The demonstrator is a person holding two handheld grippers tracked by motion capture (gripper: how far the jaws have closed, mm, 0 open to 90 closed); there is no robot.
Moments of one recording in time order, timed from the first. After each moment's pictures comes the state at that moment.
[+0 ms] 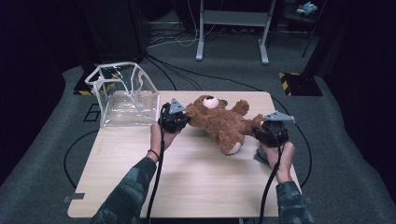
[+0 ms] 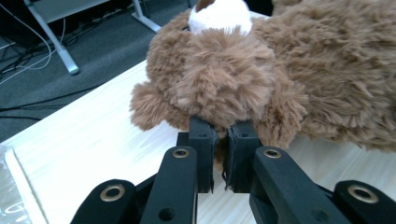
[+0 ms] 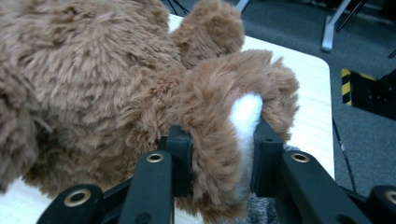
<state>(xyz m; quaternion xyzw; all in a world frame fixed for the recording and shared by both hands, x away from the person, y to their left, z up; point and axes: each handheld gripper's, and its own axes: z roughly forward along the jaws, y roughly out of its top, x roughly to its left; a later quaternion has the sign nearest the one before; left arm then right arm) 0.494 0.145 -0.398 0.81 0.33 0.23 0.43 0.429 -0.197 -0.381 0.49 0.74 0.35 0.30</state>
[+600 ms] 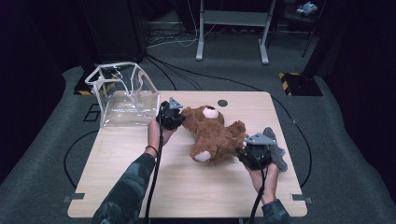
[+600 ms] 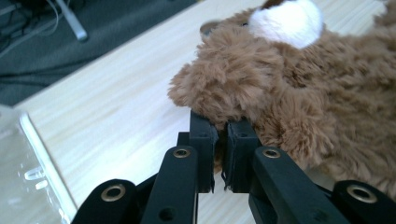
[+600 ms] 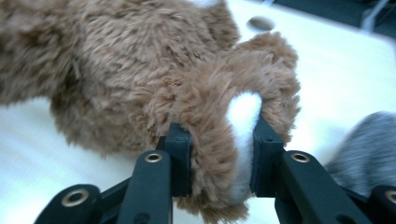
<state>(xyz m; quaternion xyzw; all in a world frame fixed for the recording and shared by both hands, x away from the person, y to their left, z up) 0.520 0.156 -0.420 0.83 0.37 0.22 0.36 0.374 -0.145 -0.414 0.47 0.77 0.35 0.26</state>
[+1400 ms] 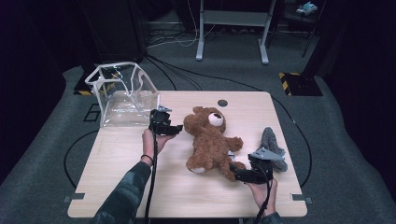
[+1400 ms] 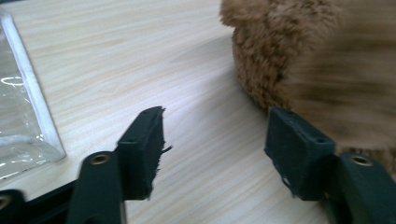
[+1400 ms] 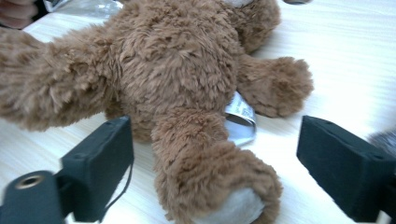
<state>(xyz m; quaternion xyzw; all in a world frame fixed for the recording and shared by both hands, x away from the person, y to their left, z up) 0.508 0.181 -0.436 0.78 0.47 0.16 0.38 0.351 -0.168 -0.455 0.49 0.73 0.44 0.18</state>
